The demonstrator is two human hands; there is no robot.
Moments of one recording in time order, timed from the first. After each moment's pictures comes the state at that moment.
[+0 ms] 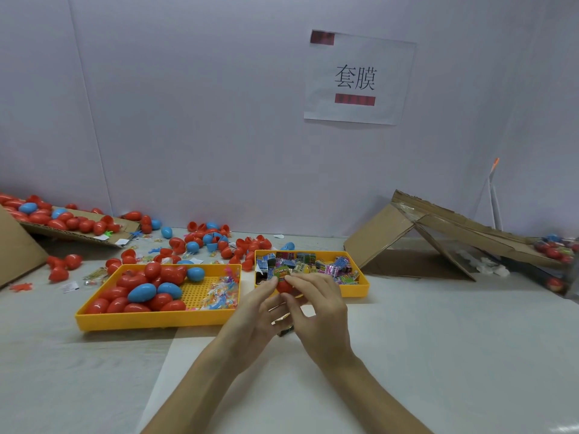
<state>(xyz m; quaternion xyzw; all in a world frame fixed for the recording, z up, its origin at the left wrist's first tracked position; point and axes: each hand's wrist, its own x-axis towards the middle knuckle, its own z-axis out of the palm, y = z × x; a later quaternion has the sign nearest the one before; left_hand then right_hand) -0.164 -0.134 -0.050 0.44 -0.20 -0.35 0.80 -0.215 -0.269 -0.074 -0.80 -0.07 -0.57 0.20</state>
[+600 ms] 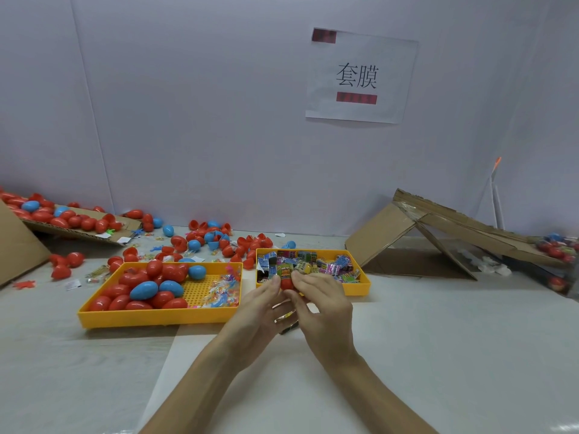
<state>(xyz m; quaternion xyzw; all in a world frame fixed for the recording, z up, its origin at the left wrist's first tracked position) -0.168 -0.136 -0.048 0.46 -0.23 -0.33 0.79 -0.215 -0.271 -0.075 -0.78 -0.06 -0.59 0.19</state>
